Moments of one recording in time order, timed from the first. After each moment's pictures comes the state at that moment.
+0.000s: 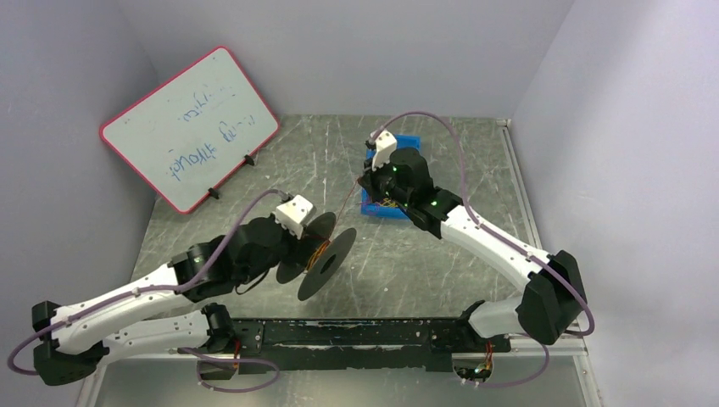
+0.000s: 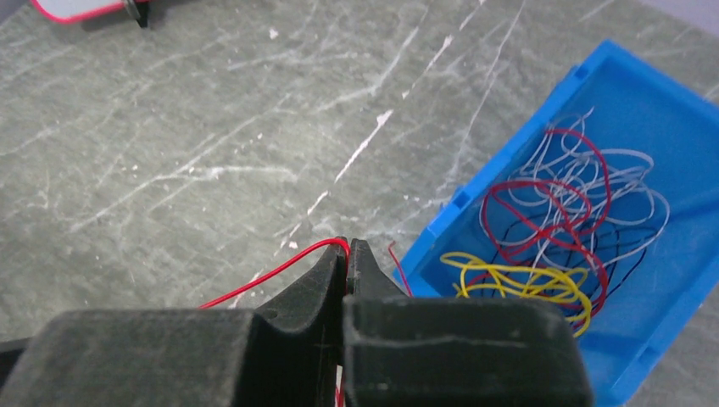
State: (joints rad) left arm -1.12 0.82 0.84 -0.51 -0.43 -0.24; right arm 0.69 1.35 1.06 -0.08 -0.01 0.06
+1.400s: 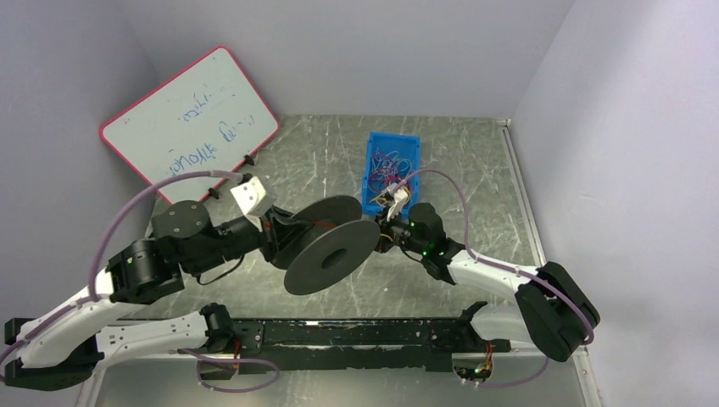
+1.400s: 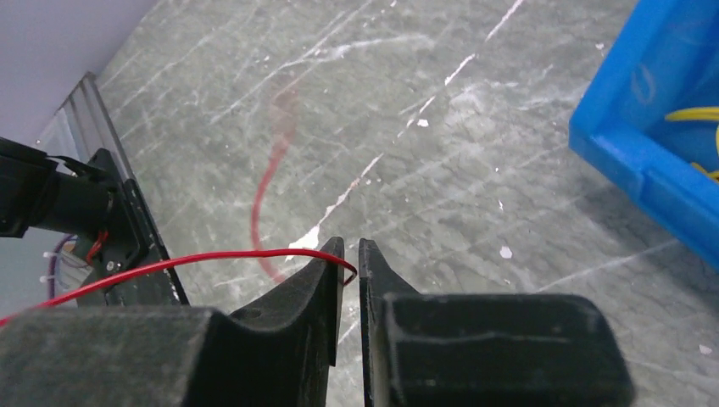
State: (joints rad) left arm -1.12 0.74 1.15 -0.54 -0.11 -0.16; right arm 0.67 1.23 0.44 0.48 -0.34 0.36
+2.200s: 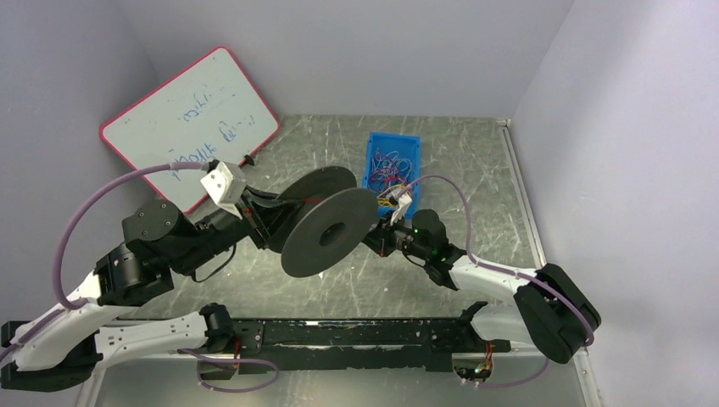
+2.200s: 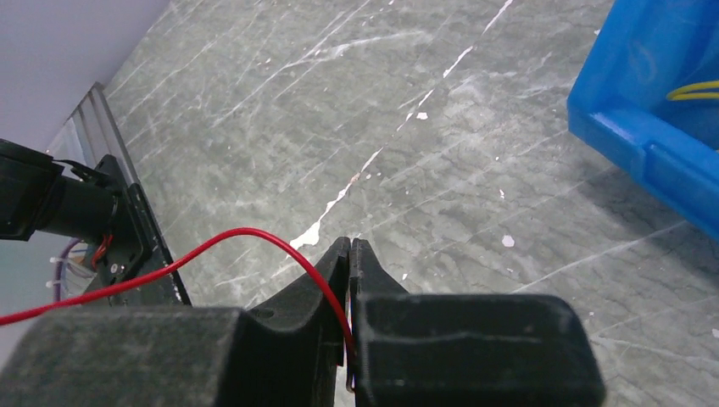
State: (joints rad) left arm -1.13 0.72 1.20 -0.41 -0.19 -0.17; right arm 0.66 1.22 0.37 0.56 -0.33 0.40
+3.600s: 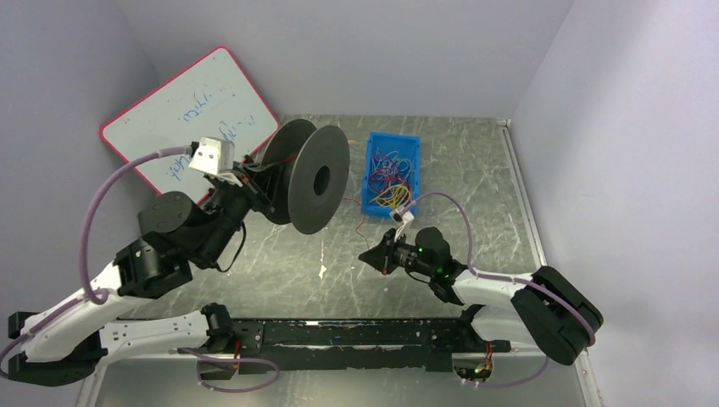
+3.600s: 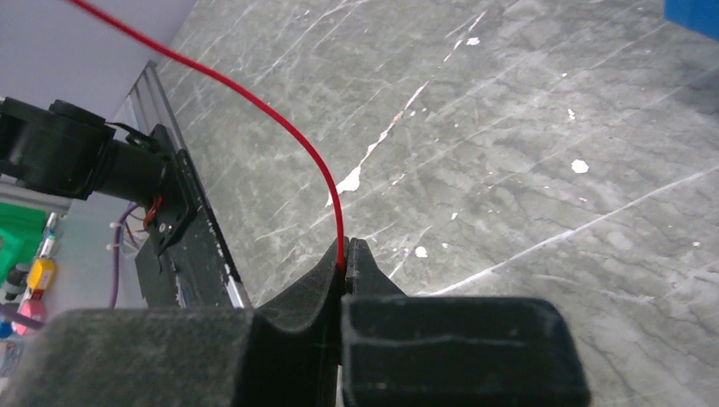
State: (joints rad) left arm -1.13 0.78 1.20 -0.25 -0.65 -0.20; right arm 0.70 1.21 0.20 0.73 -0.37 0.52
